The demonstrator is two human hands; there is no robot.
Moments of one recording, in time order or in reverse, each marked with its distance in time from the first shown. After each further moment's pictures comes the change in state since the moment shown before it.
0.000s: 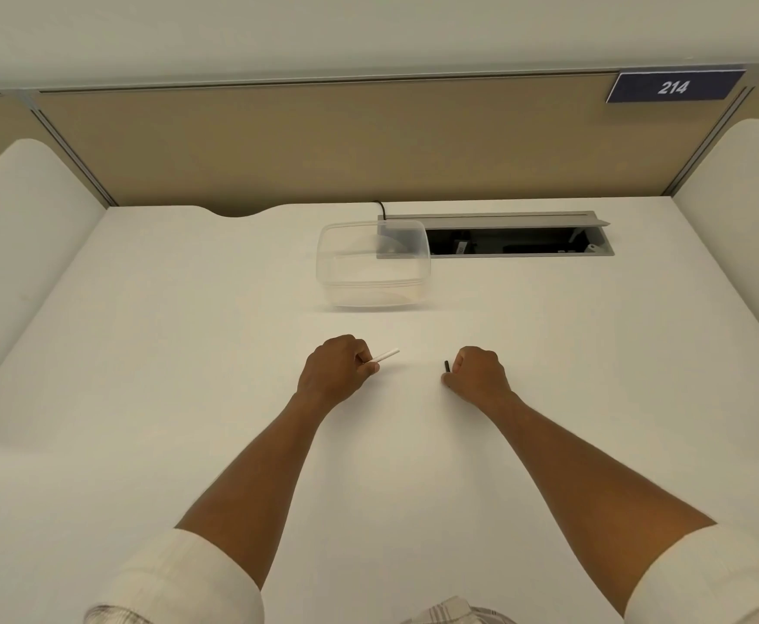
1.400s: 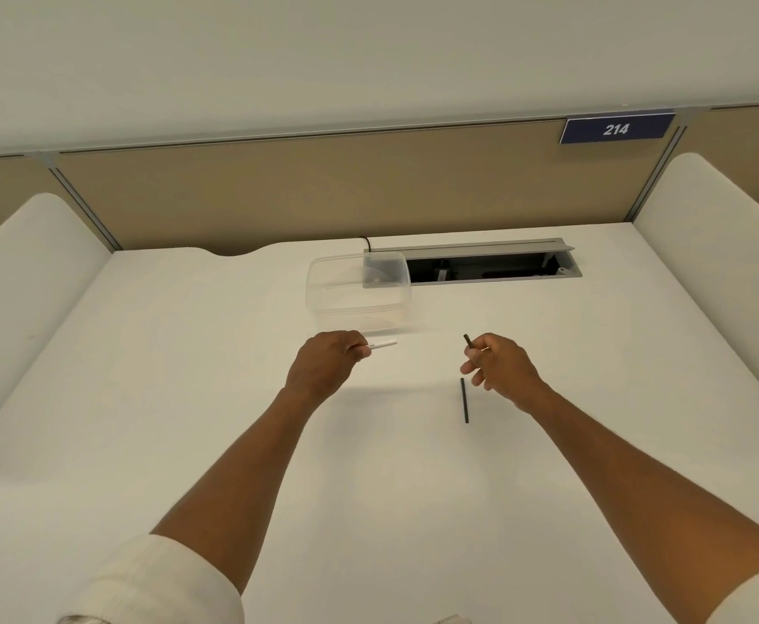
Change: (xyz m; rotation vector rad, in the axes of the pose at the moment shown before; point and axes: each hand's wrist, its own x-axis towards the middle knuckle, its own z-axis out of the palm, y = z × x) left_hand 0.002 0.038 -0.047 0.006 0.107 0.162; right_hand -0.011 0.031 -0.076 0.549 -0.007 -0.128
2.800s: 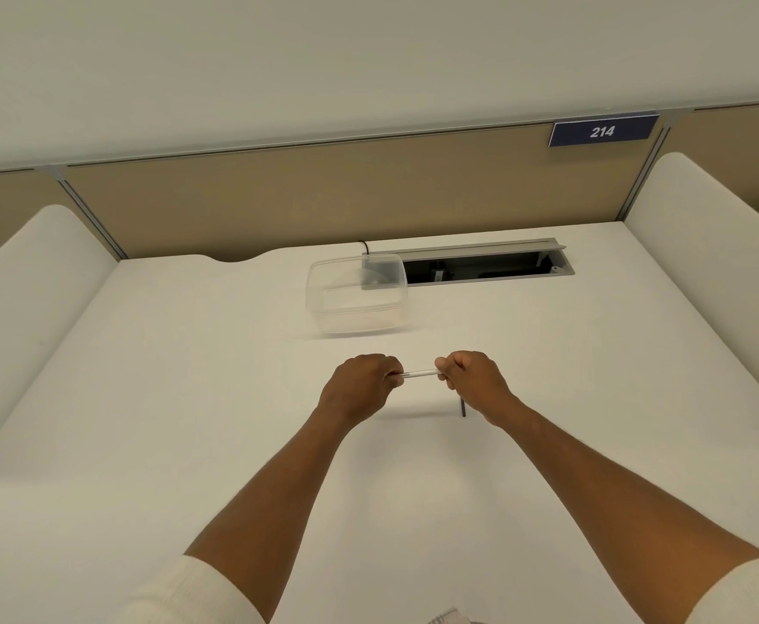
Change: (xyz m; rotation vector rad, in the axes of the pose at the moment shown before) left_hand -0.032 0.047 0.030 0.086 -0.054 0.149; right_hand -0.032 0.000 0.038 -0.101 0.005 -0.120
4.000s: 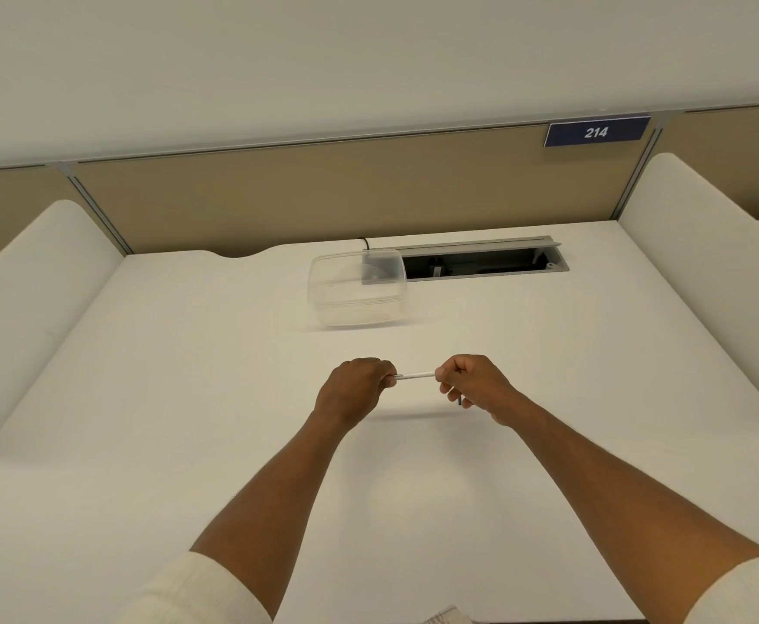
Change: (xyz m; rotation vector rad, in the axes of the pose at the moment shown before) left_hand -0.026 -0.001 0.006 0.092 0.014 0.020; right_hand -0.020 0.013 -0.010 0.173 -0.193 0.094
